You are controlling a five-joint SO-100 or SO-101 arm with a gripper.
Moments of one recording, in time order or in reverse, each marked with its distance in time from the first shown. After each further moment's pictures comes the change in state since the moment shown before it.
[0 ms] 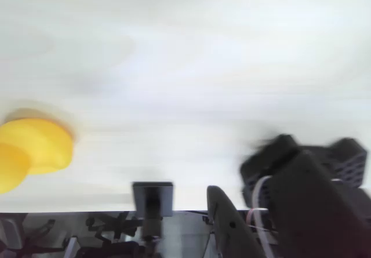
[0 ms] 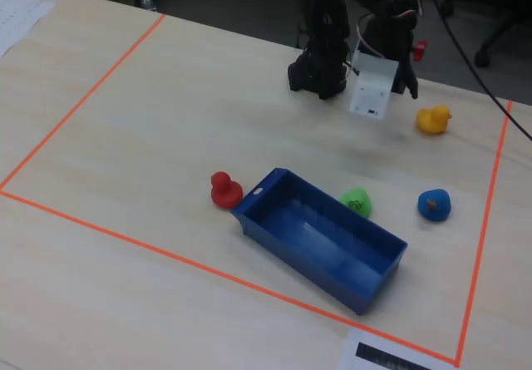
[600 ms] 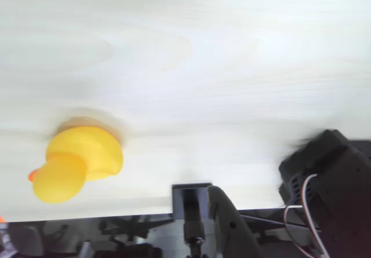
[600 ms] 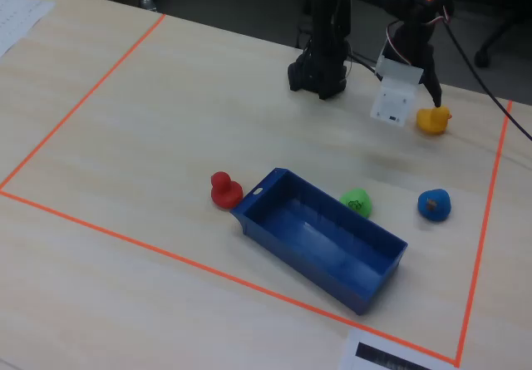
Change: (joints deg) arm -3.6 -15.0 -13.1 -0.7 5.5
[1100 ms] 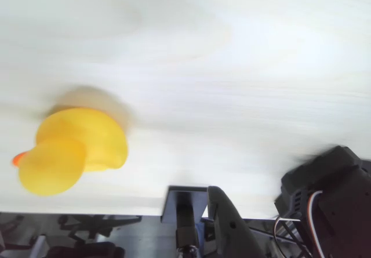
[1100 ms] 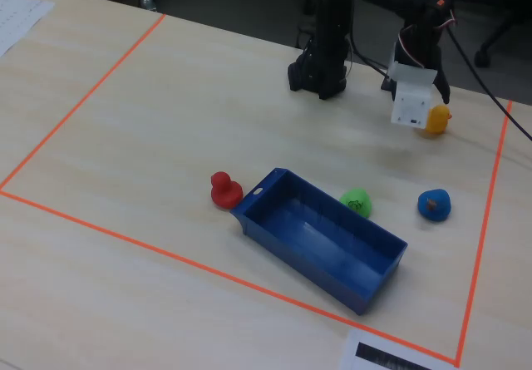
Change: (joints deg) arm -6.4 -4.0 -1.2 -3.5 -3.6
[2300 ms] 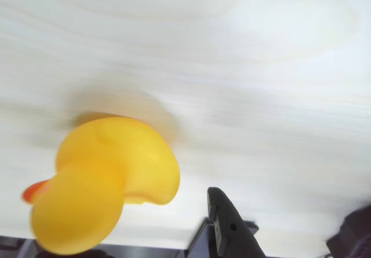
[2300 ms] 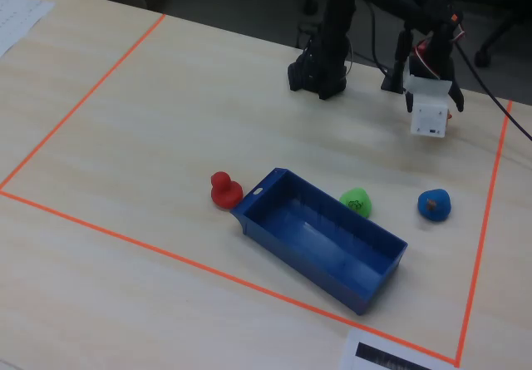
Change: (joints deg) arm -7.0 -10.0 2.0 -13.7 4.8
